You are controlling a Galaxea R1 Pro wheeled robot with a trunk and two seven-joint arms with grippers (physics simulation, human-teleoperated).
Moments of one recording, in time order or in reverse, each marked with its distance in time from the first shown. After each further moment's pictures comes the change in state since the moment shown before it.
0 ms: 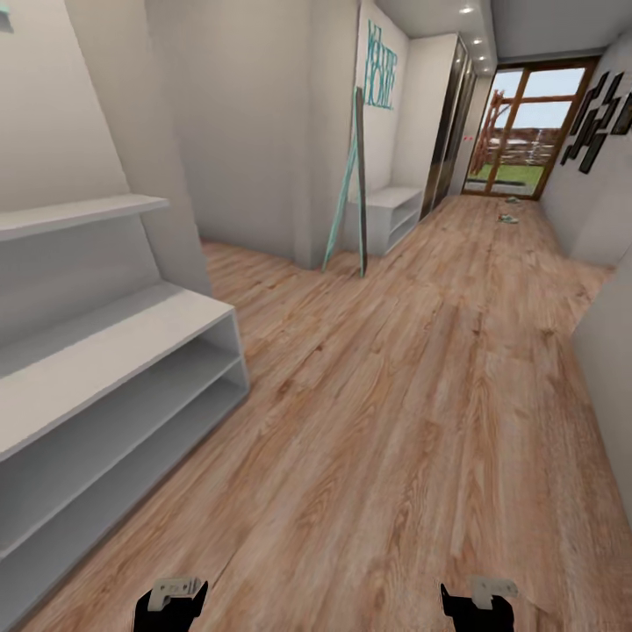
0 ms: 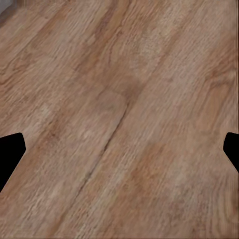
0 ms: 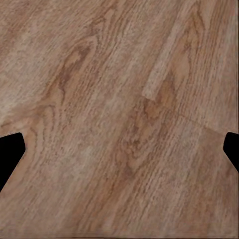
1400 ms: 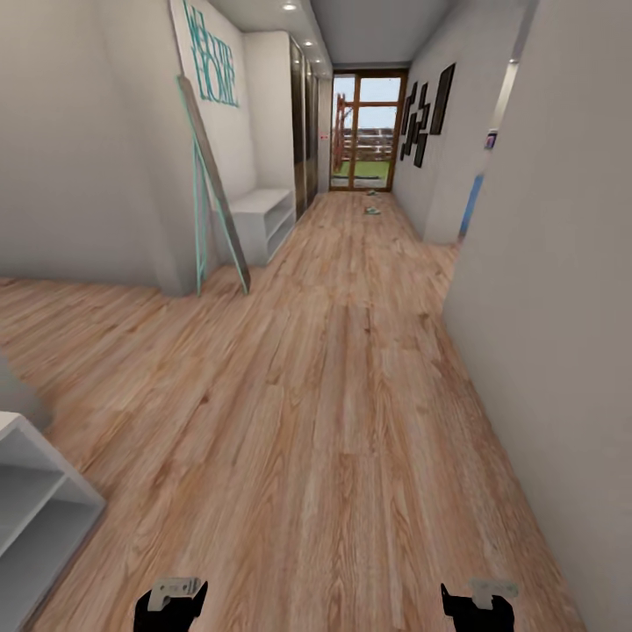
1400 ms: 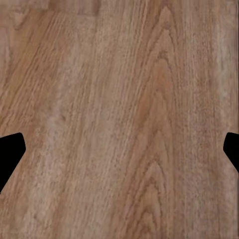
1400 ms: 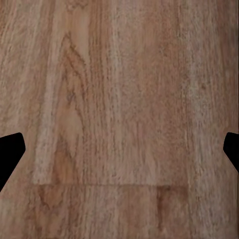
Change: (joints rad) left arm 0.000 0.001 0.000 0.000 0.000 0.000 0.000; right arm 0.000 0.000 0.000 -0.001 -0.007 0.000 0.000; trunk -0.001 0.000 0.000
